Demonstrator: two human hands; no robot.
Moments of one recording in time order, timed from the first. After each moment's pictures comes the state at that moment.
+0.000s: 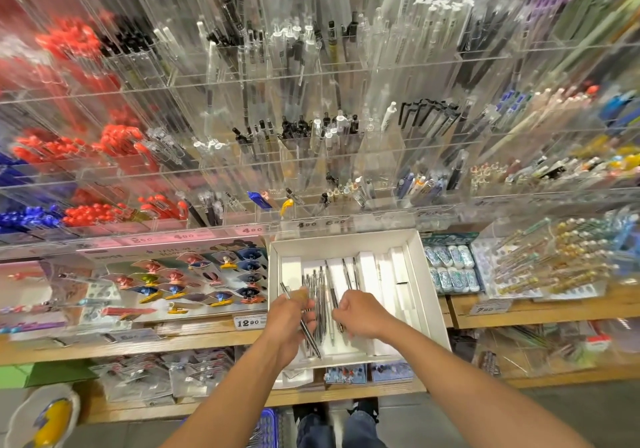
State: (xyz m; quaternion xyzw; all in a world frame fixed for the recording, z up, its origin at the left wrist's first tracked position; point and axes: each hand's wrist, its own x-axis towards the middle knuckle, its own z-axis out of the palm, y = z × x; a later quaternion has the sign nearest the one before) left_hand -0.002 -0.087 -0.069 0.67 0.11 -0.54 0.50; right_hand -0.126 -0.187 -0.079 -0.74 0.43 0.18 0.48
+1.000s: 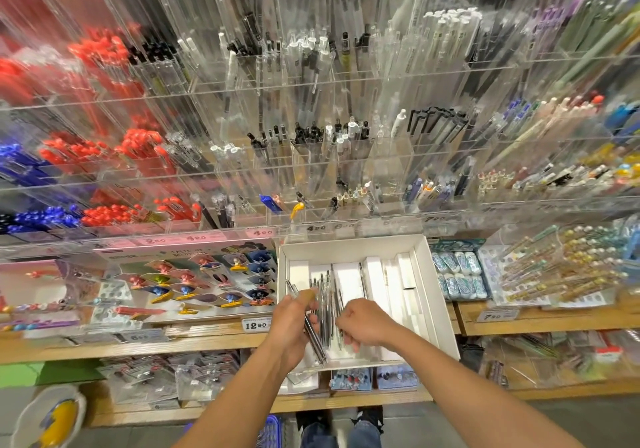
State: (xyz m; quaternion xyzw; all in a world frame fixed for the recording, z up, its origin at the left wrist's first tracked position) left_hand 0.000 -0.081 -0.059 0.64 0.09 -0.54 0.54; right_hand -0.128 -0.179 -0.082 -0.72 0.41 0.19 0.53
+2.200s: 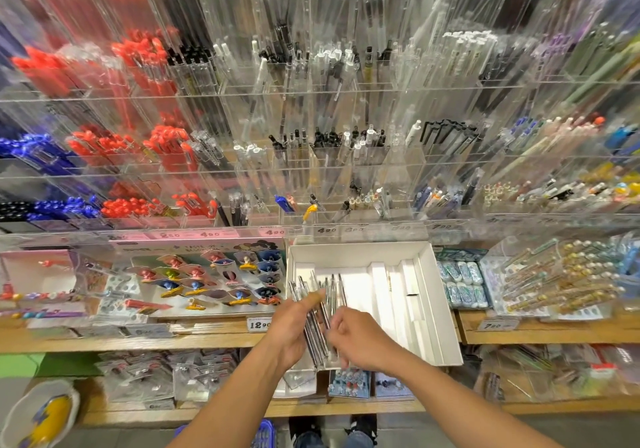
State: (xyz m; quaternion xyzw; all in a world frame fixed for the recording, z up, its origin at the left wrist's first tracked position) left_hand 0.011 -0.069 -0.039 0.58 0.08 -0.60 0.55; right_hand -0.125 -0.139 -0.039 -0.74 0.37 0.12 0.54
